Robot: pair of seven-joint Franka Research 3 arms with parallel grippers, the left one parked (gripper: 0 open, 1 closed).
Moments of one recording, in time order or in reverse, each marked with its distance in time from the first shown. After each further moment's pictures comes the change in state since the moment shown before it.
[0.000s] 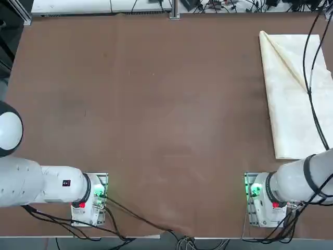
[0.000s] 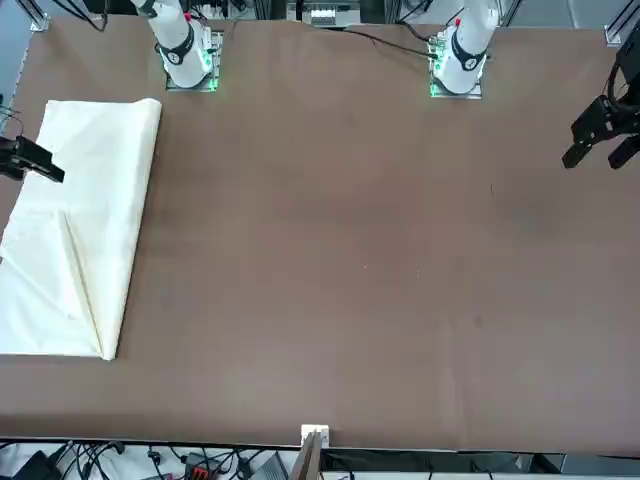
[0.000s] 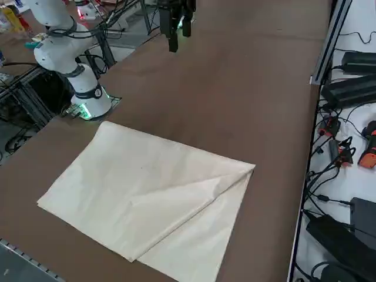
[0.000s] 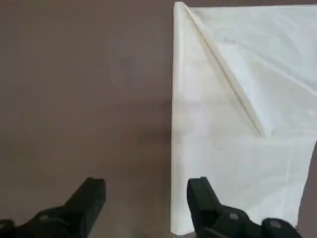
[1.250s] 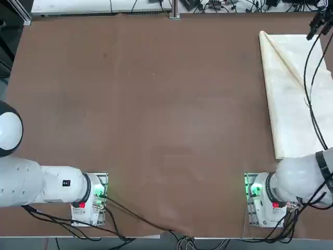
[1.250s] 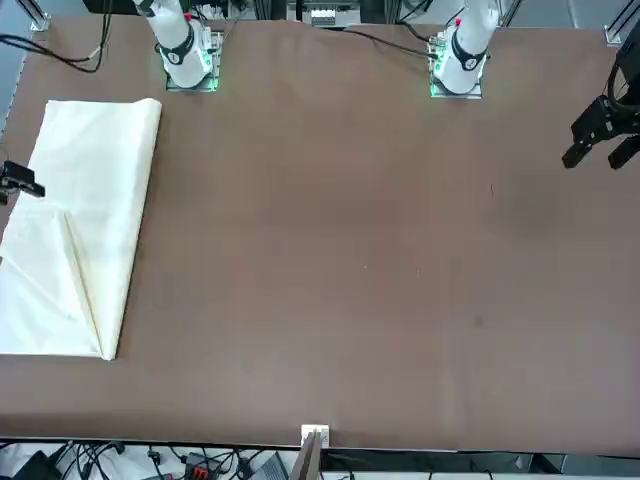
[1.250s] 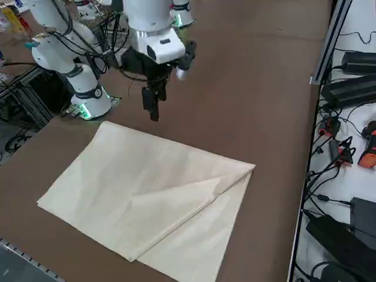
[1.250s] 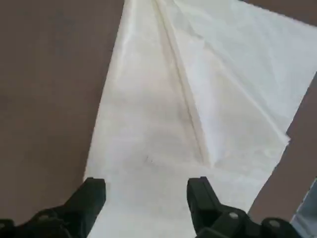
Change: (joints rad) arm -0.225 0.029 -0.021 -0.298 -0.082 0.371 -0.549
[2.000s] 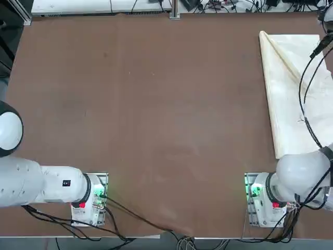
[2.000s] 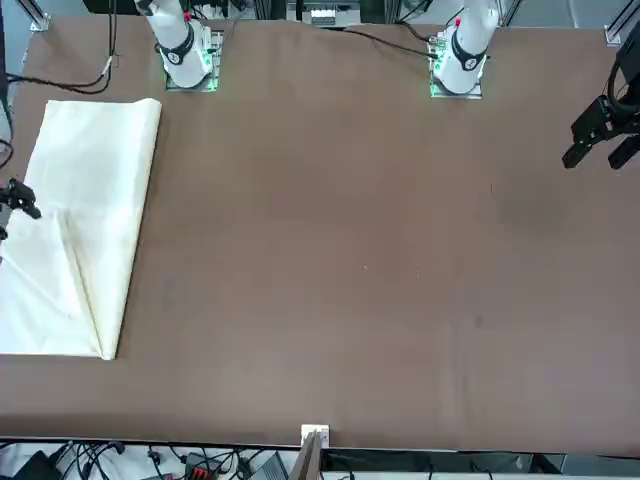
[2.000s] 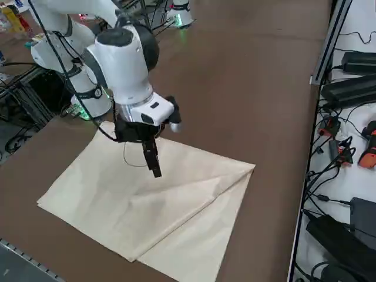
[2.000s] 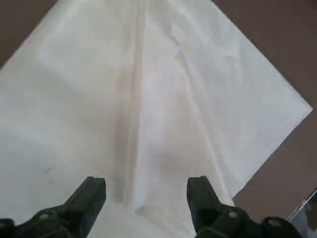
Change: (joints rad) arm -0.144 0.131 0.000 -0.174 0.000 0.511 -0.516
